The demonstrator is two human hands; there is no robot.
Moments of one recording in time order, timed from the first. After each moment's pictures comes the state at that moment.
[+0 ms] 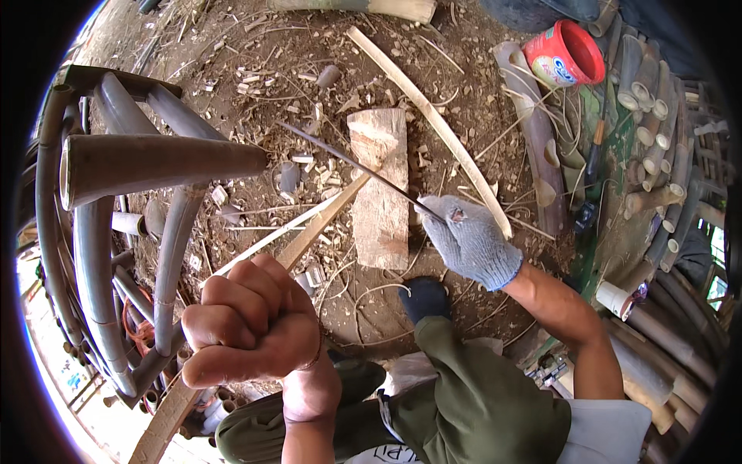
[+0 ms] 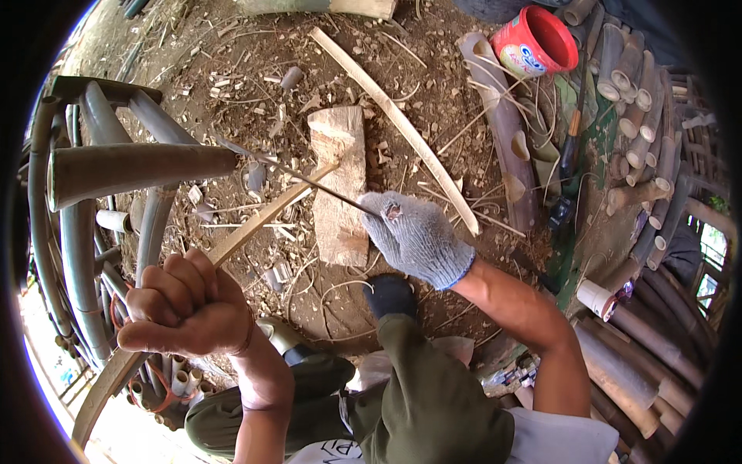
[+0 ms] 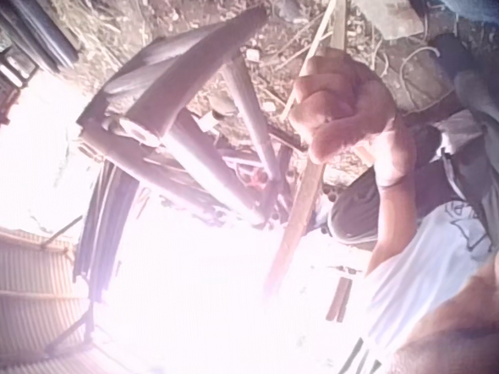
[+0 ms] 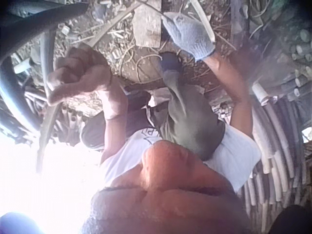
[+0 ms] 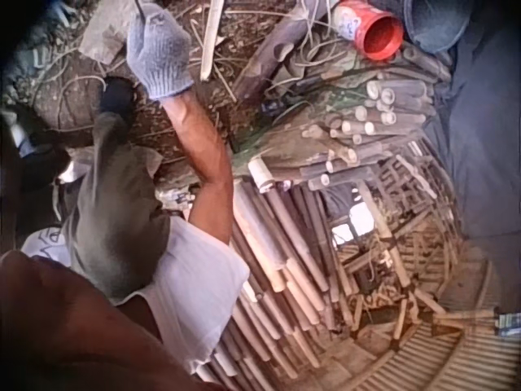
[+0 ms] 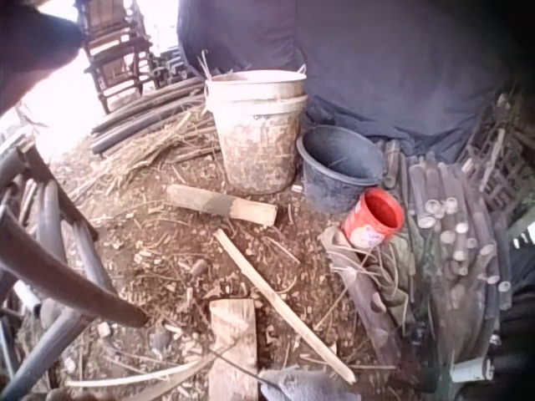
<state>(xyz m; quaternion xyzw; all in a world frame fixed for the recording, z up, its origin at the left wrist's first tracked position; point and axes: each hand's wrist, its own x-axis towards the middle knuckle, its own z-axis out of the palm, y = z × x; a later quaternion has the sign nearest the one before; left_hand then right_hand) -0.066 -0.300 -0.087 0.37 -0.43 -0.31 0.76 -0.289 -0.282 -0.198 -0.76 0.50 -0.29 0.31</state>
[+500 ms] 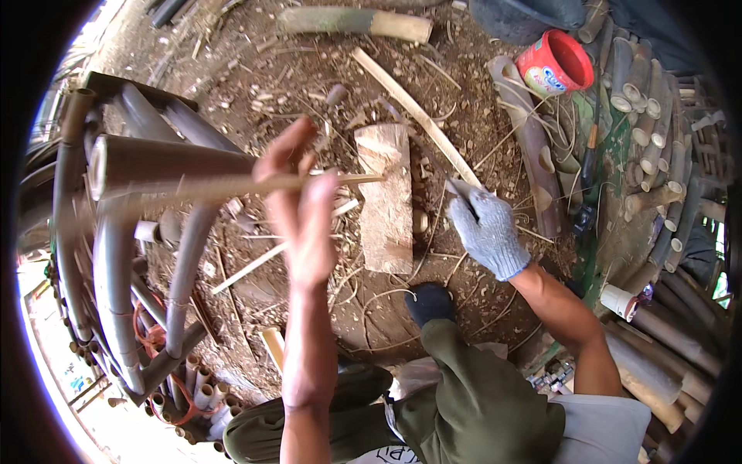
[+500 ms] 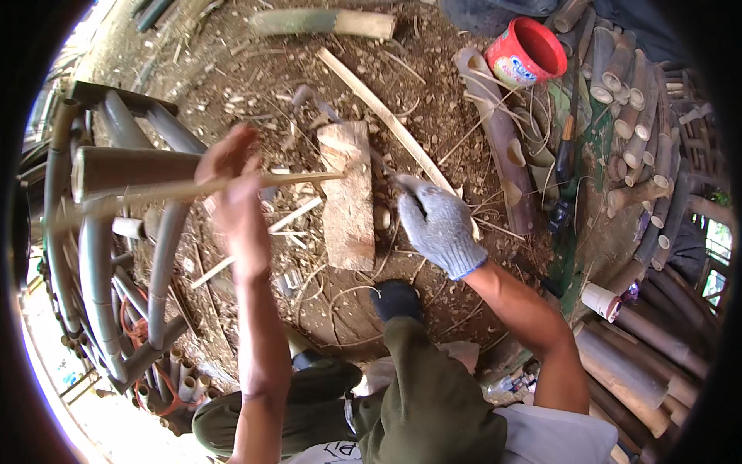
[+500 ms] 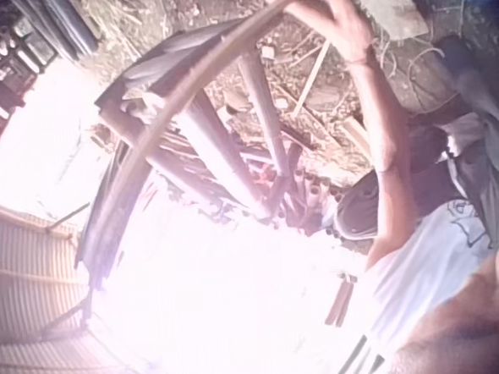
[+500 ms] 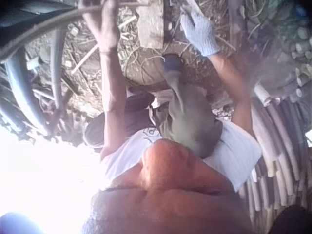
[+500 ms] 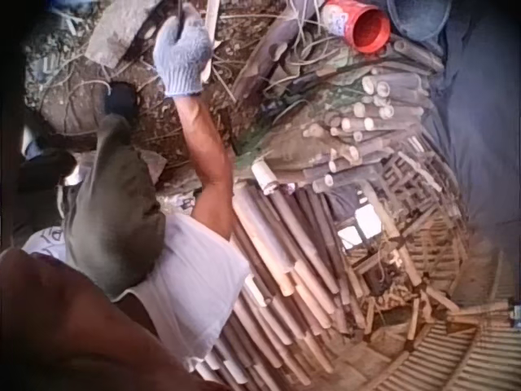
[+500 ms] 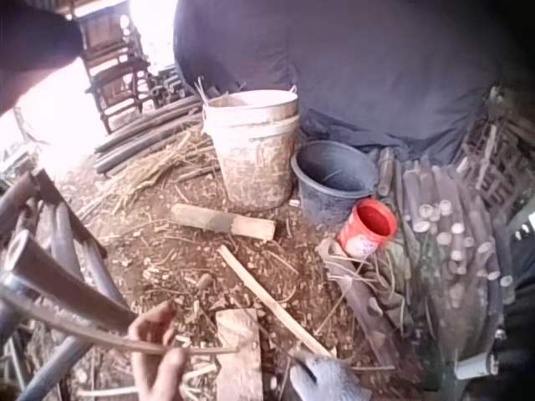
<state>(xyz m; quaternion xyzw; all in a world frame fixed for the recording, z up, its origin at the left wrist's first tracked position) -0.079 -0.345 -0.135 0.51 -0.58 -0.32 0.55 -0.318 -0.278 -0.190 -0.64 0.63 -0.30 0.31</state>
